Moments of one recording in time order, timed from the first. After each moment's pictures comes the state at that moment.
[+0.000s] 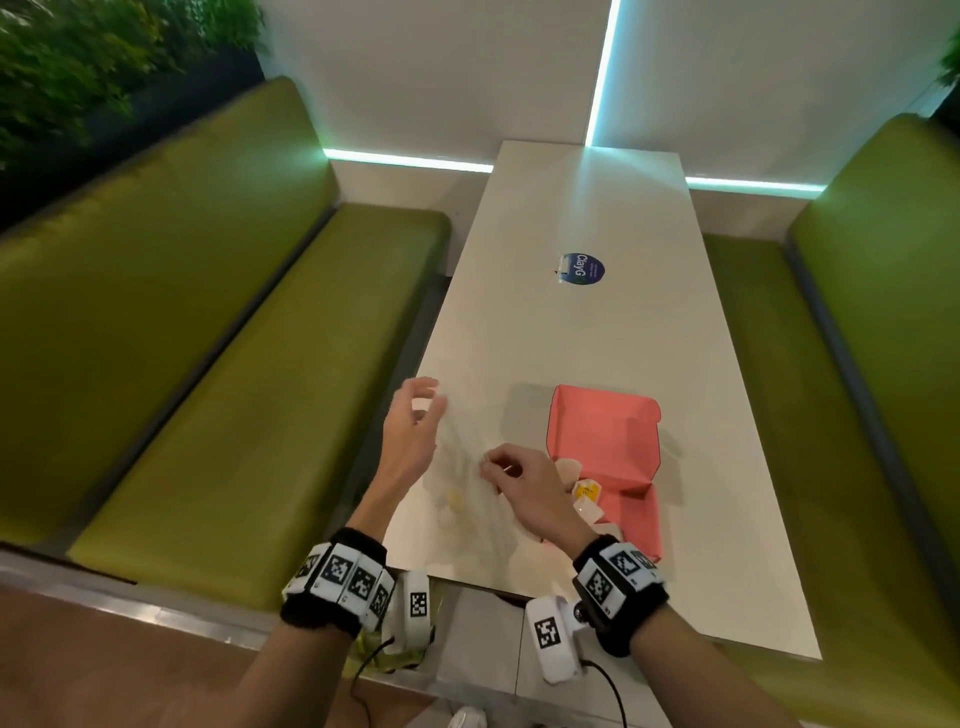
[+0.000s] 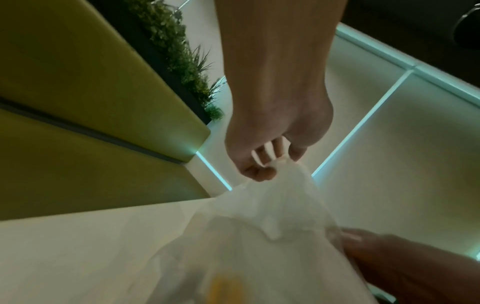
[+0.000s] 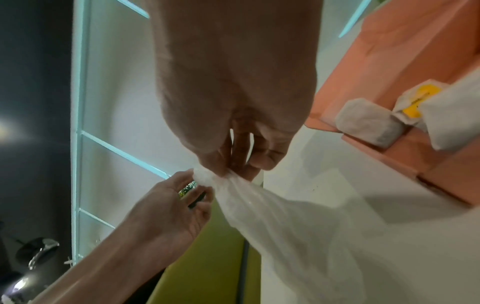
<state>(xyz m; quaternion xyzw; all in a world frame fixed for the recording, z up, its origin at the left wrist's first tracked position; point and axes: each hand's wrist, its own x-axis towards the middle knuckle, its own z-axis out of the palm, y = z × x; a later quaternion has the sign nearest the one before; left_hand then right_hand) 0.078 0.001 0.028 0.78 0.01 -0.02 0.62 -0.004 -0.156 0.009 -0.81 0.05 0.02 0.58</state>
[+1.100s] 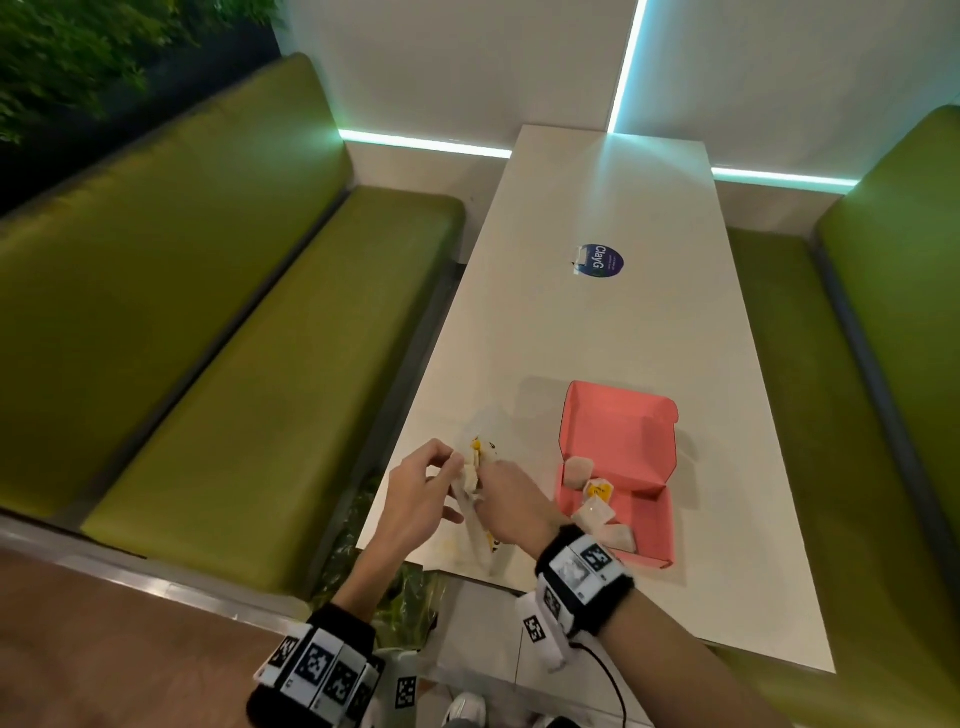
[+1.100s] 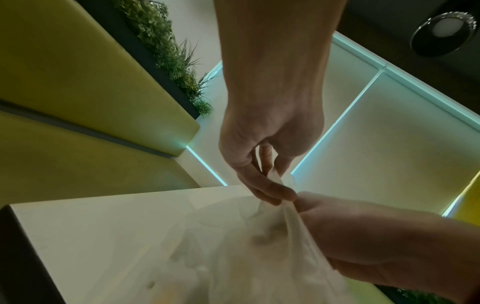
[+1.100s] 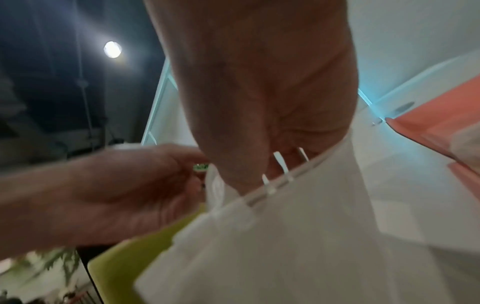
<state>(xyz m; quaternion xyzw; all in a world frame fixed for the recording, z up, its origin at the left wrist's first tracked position) 0.014 0.016 0.022 0.78 0.01 -0.12 0.61 0.010 -0.121 -0.001 -0.96 -0.01 0.16 0.25</state>
